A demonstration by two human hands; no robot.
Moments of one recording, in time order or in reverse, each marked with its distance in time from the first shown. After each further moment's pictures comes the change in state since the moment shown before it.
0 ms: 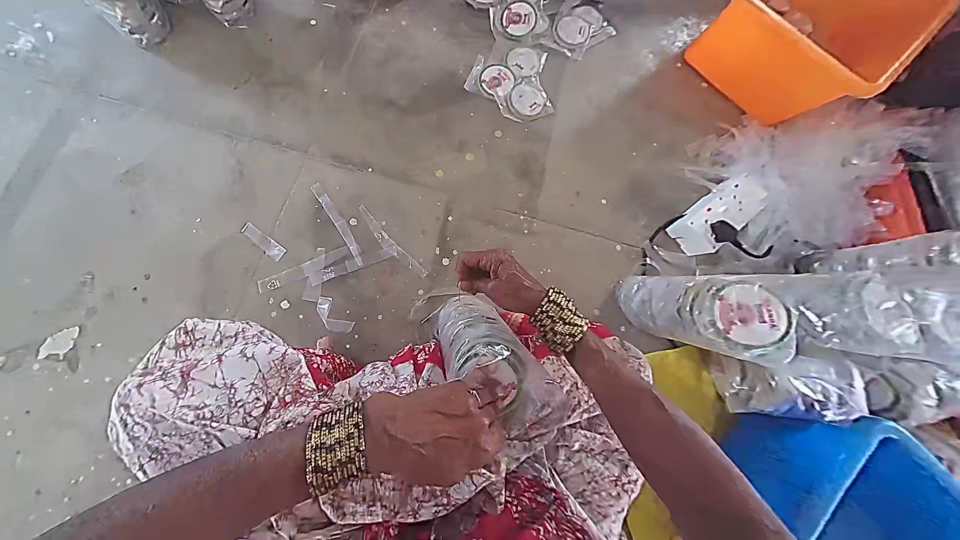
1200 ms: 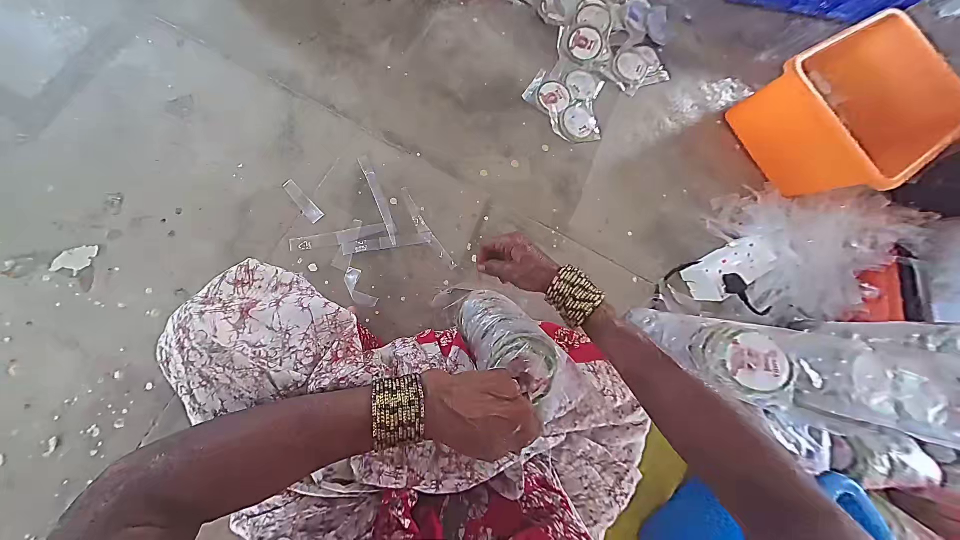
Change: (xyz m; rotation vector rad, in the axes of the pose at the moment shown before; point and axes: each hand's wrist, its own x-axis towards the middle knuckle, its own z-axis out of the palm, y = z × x) left_hand 0.009 0.004 0.006 0.012 0.034 -0.055; right_hand 0.044 -0.016 0.005 -0.417 -0.276 0.005
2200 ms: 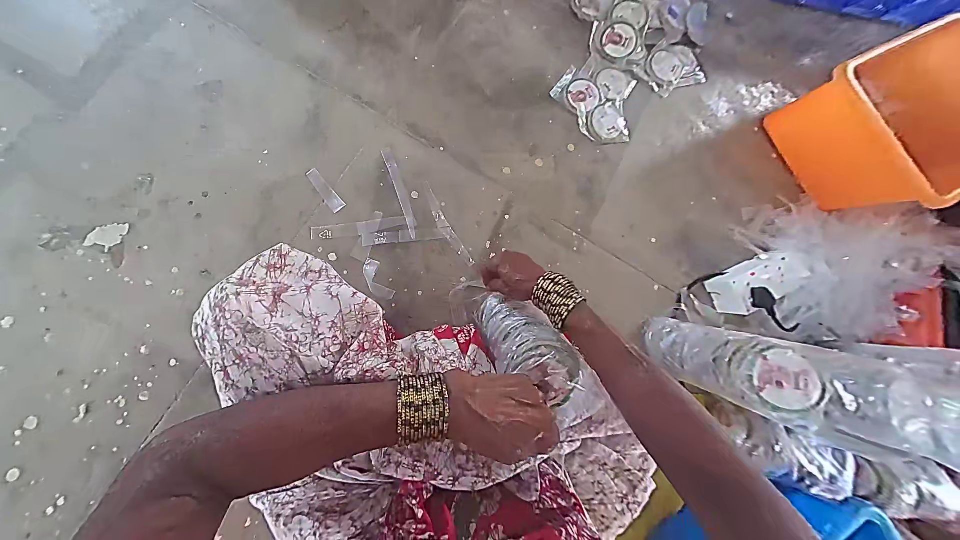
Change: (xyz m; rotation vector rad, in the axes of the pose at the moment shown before) left_hand -0.004 0.001 0.005 -0.129 0.142 0.011; right_hand 0.032 0.006 0.028 -0.331 -0.283 0.191
